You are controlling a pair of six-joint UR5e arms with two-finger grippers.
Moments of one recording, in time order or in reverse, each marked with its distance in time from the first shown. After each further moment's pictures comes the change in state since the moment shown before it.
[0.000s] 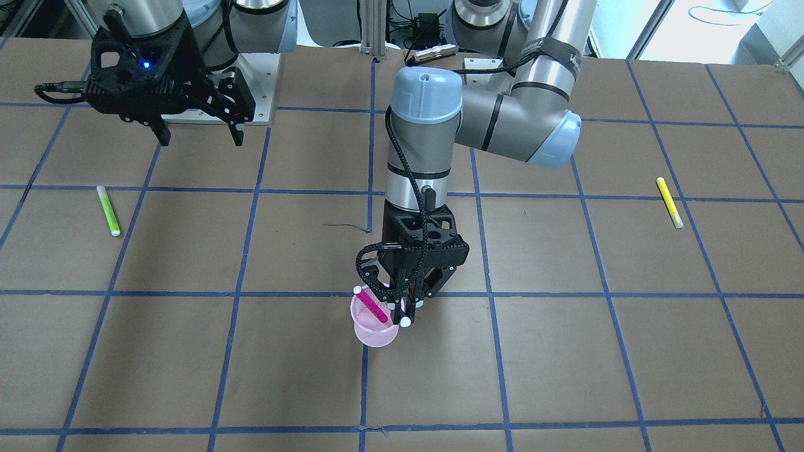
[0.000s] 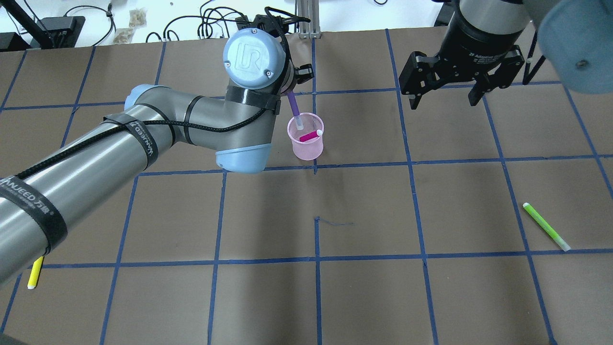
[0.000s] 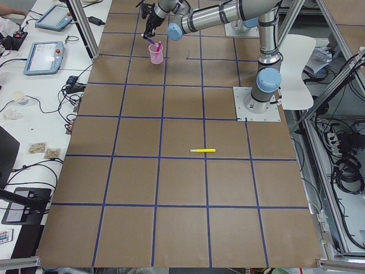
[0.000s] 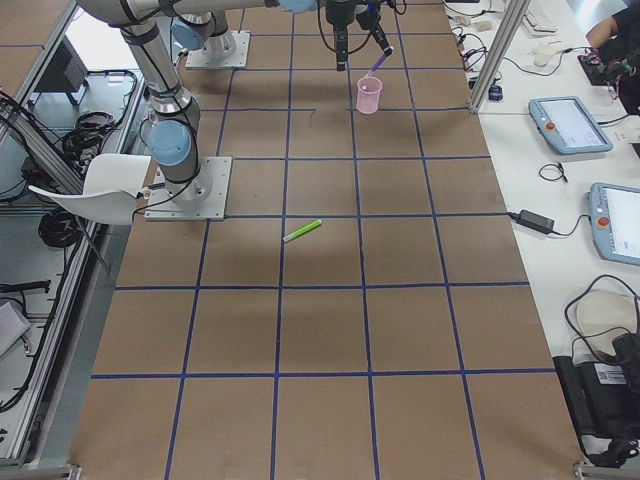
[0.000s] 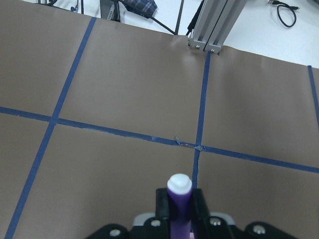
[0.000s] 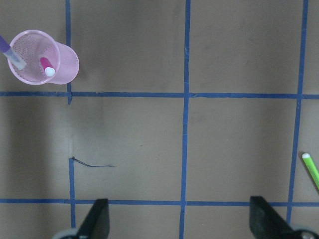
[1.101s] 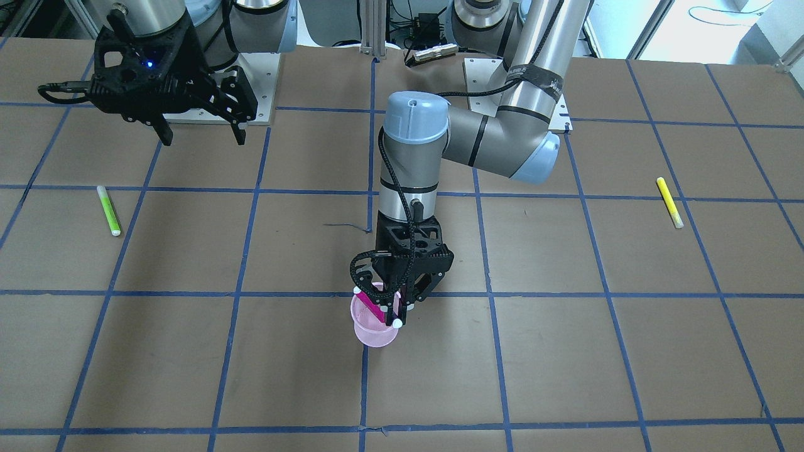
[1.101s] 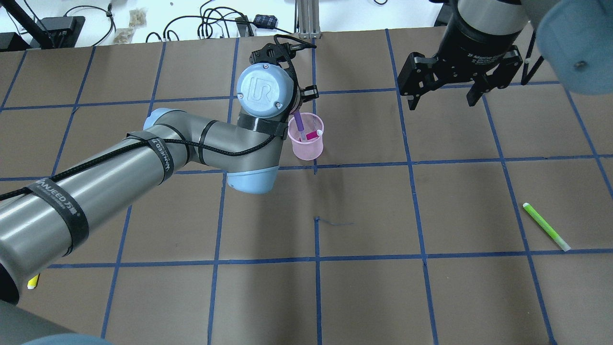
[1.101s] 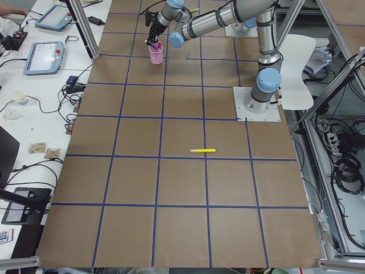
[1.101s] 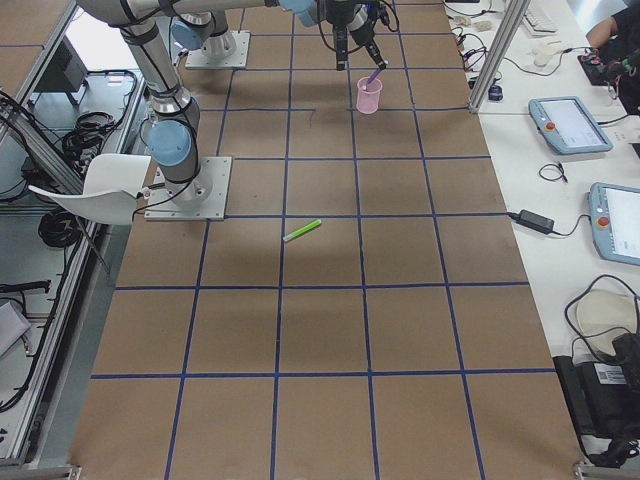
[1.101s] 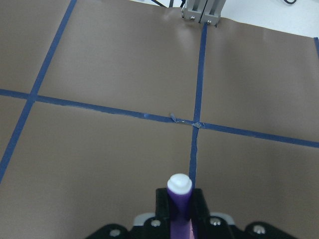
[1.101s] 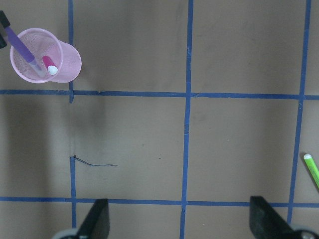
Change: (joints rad) left arm -0.012 -0.038 -0.069 0.117 0.002 0.000; right arm 0.004 0.000 -0.001 0.001 0.002 -0.004
